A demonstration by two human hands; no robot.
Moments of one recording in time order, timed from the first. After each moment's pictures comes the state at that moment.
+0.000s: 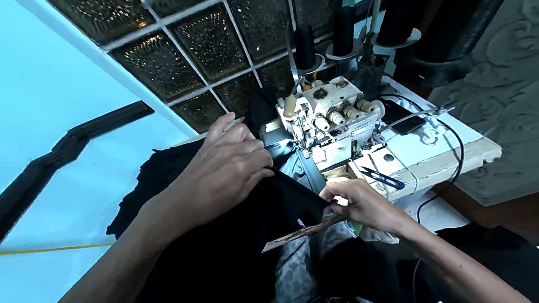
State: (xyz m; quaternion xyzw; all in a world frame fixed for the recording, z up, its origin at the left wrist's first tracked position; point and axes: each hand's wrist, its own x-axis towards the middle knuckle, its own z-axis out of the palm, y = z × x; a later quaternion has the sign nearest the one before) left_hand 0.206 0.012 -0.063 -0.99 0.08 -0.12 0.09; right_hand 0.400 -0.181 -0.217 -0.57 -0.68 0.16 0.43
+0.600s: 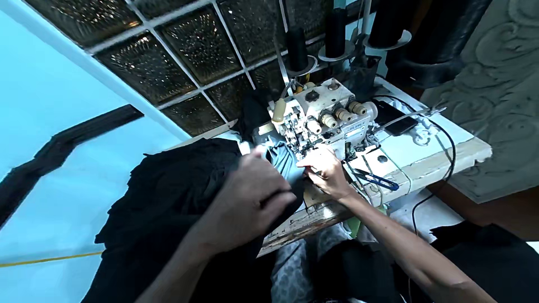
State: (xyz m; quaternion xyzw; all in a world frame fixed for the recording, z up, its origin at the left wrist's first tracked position) left_hand 0.214 -0.018 -0.112 -0.97 0.06 -0.22 -0.11; right_hand 0.414 -0.093 -0.269 -0.54 -0.60 -0.16 0.57
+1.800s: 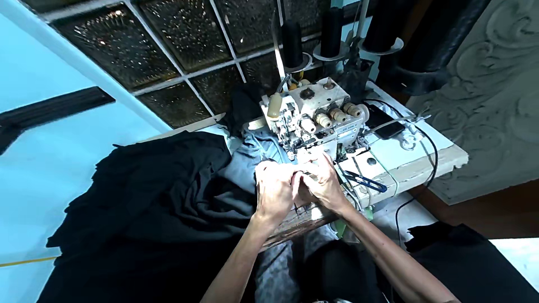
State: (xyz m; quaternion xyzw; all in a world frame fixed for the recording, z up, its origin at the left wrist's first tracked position) left_hand 0.278 -0.029 -0.223 -0.93 -0.16 -0.31 -0.07; right_hand 0.402 -0.112 -0.282 -0.63 -0.51 -0.03 0.58
